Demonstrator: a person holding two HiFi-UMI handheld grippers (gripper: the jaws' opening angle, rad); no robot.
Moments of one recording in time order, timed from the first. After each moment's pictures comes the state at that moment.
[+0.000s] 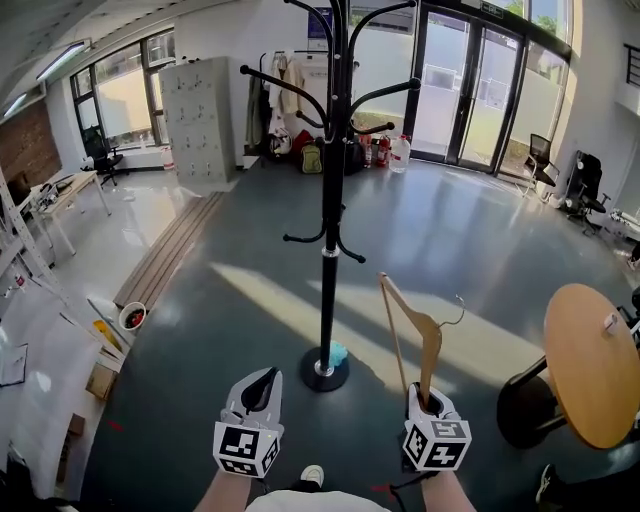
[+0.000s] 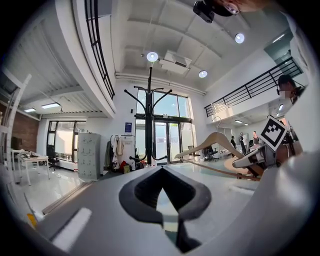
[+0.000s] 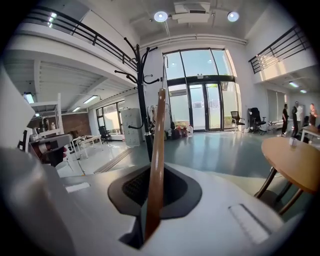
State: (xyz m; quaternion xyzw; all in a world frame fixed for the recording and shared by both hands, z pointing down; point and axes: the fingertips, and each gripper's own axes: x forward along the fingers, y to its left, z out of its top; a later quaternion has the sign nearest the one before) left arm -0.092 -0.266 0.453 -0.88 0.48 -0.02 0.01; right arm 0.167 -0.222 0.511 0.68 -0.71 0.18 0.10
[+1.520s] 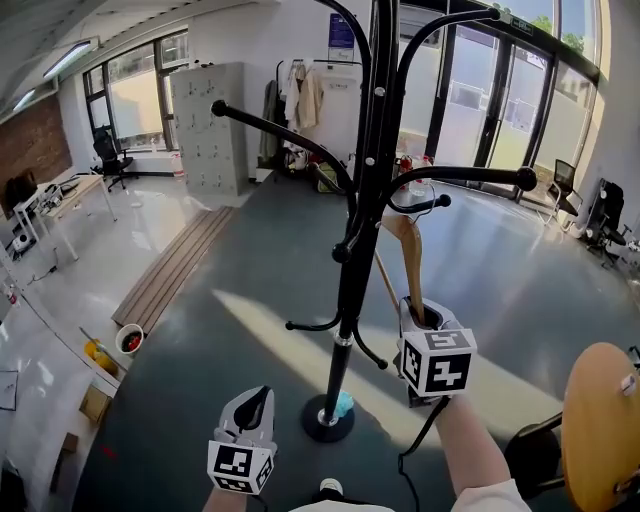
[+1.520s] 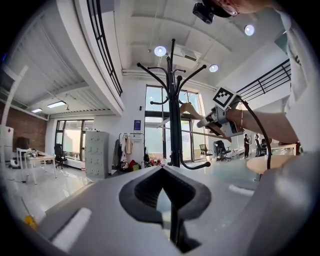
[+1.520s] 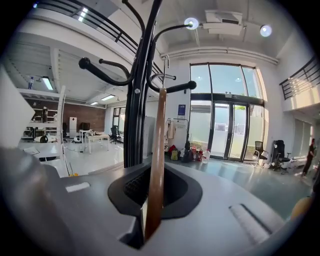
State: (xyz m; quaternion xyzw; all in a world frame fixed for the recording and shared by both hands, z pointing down) left arm -0.093 -0.504 0.443 -0.85 0.53 -0.03 0.00; right arm 0.147 -0.617 0.344 0.62 -0.77 0.06 0.13
